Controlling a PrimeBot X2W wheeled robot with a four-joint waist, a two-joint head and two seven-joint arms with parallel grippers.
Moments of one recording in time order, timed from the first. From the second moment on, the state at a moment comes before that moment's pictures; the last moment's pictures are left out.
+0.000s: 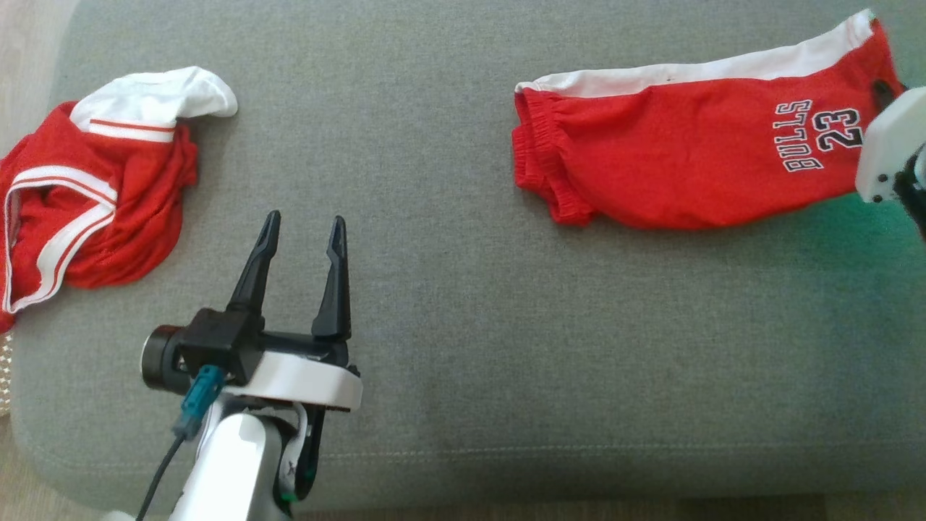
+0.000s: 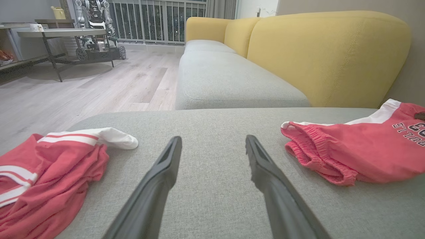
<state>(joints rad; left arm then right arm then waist) -0.15 0.06 -0.28 0.06 -0.14 0.06 -0.26 -1.04 -0.38 0.13 1.23 0.09 0.13 0.00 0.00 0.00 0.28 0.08</state>
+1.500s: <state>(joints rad) -0.14 0.05 -0.38 0.10 -0.19 0.07 -0.26 -0.86 -0.07 0.42 0.80 0.39 0.13 0.06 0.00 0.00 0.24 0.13</state>
